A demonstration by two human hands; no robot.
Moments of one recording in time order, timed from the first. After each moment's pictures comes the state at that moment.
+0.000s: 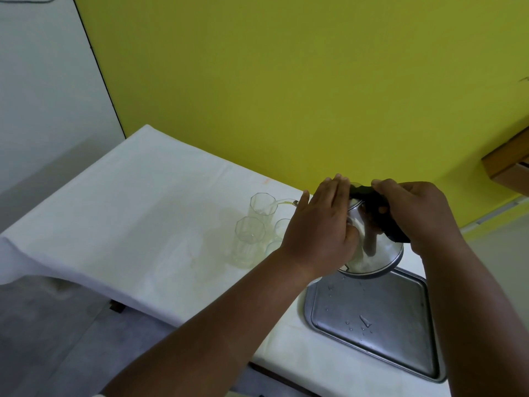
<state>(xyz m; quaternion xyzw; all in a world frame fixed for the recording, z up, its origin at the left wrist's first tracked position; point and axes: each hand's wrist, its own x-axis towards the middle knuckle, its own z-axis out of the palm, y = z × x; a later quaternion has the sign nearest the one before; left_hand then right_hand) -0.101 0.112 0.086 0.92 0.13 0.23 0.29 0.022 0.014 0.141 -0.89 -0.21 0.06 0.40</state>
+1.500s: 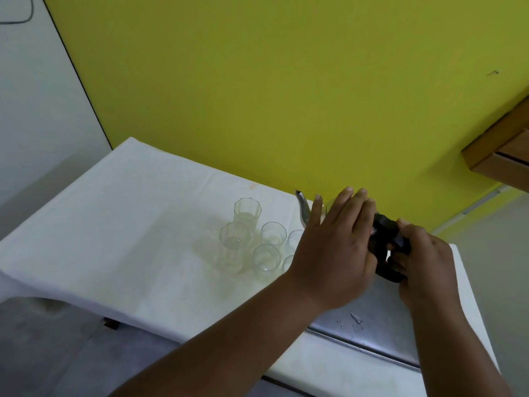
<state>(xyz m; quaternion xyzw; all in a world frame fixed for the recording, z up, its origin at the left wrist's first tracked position) -0.102 0.063 0.102 0.95 0.06 0.24 0.19 -0.012 -0.055 0.104 -0.70 -0.07 0.11 0.70</state>
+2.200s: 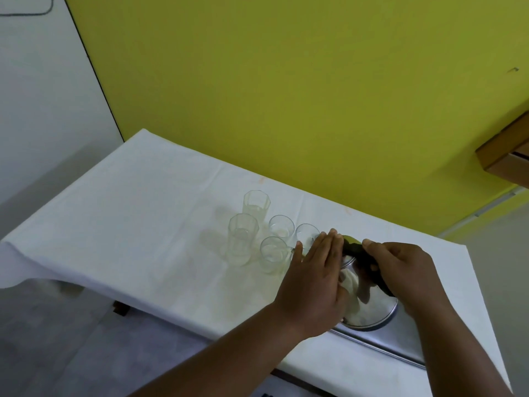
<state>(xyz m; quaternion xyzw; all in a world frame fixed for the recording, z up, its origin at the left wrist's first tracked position) -0.143 0.052 0.030 0.94 0.10 0.11 0.29 -0.018 -0.063 0.083 -0.91 -0.19 0.12 0.36</state>
